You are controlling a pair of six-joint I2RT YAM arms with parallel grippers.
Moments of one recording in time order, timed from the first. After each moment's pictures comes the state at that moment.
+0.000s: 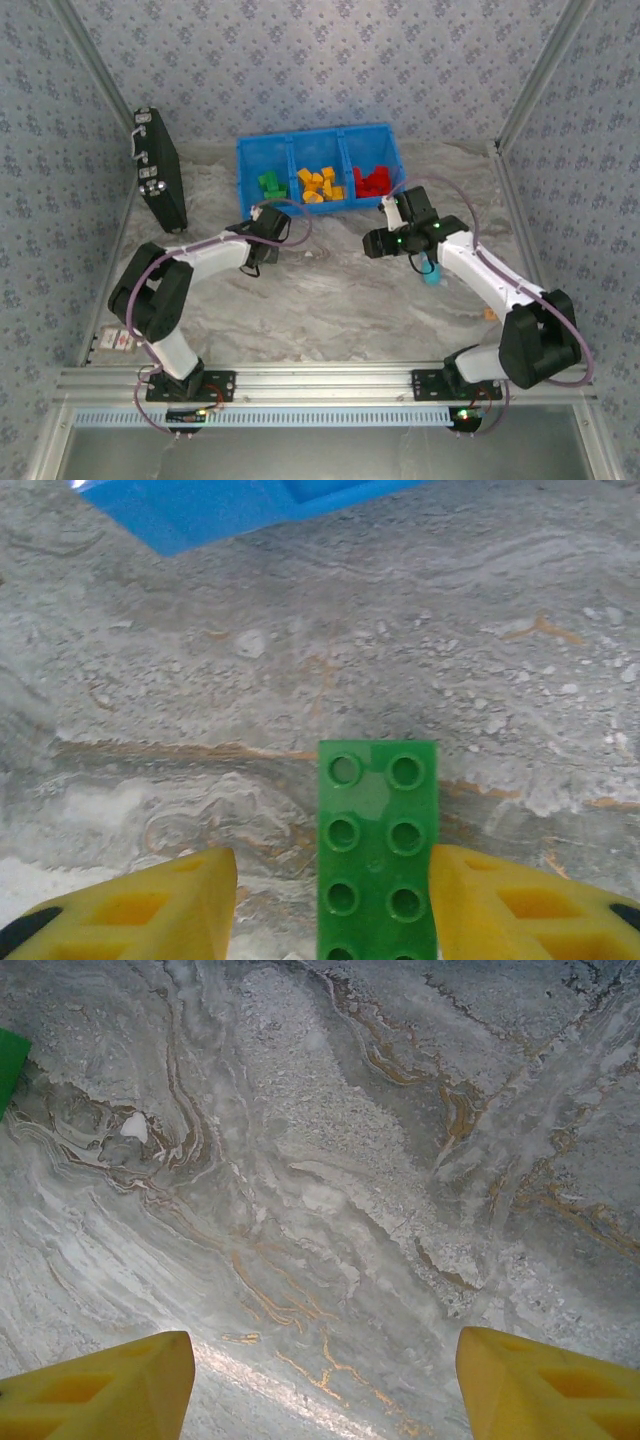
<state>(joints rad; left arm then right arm) -0.59 1.69 0.97 -0.41 -0.42 -0.37 0.41 1.37 1.01 -0.61 -0.17 0.15</state>
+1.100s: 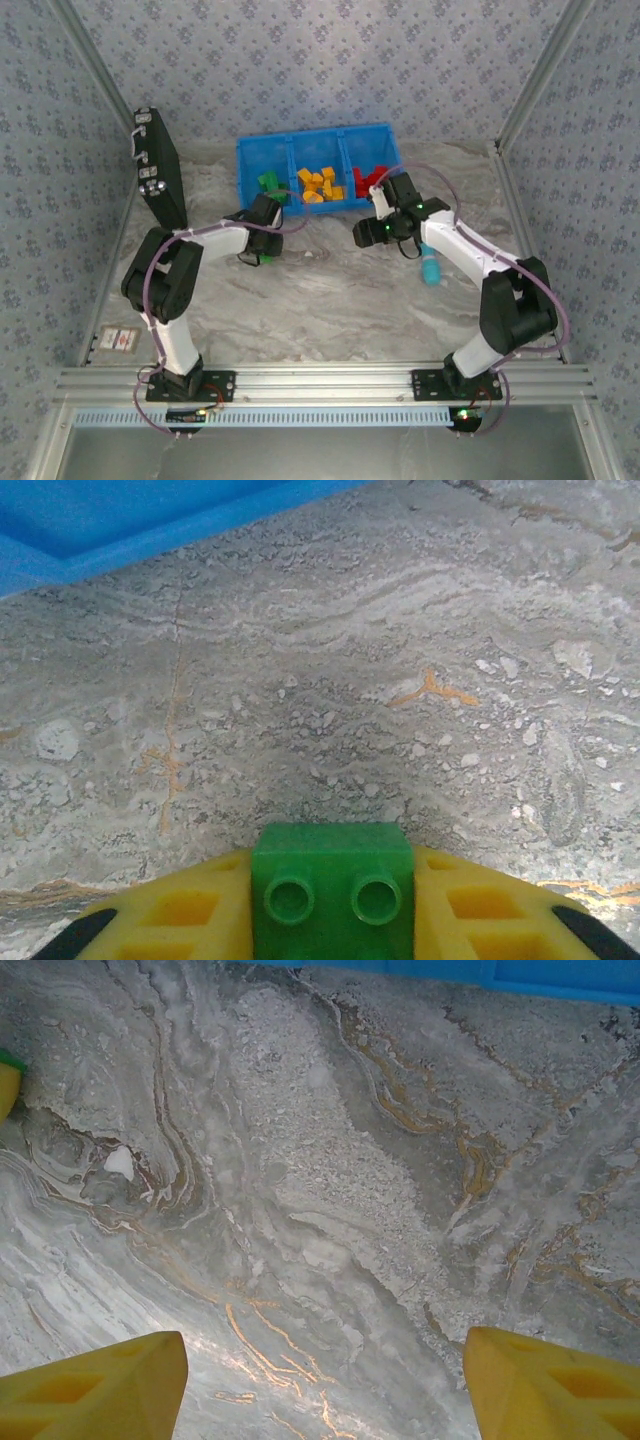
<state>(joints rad) -0.48 1.82 1.05 -0.34 -0.11 -0.26 0.42 1.56 1.17 -0.64 -0.16 0.12</state>
